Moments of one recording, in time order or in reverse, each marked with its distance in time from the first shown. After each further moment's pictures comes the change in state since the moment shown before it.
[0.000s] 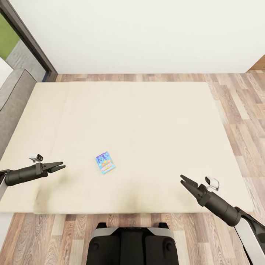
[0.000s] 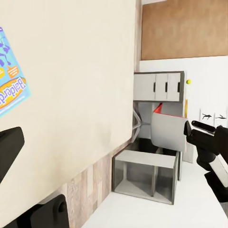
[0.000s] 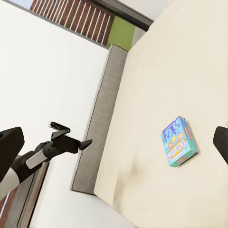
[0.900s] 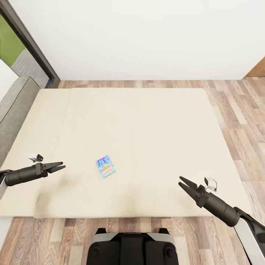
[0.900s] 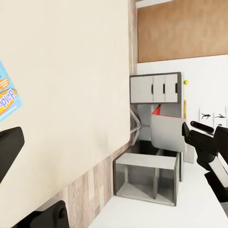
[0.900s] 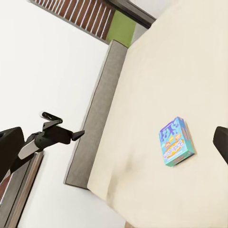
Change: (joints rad) left arm 0.001 0.000 0.000 0.000 0.000 -0.001 0.000; right arm 0.000 0.001 0.000 0.001 0.057 0.000 0.002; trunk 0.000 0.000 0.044
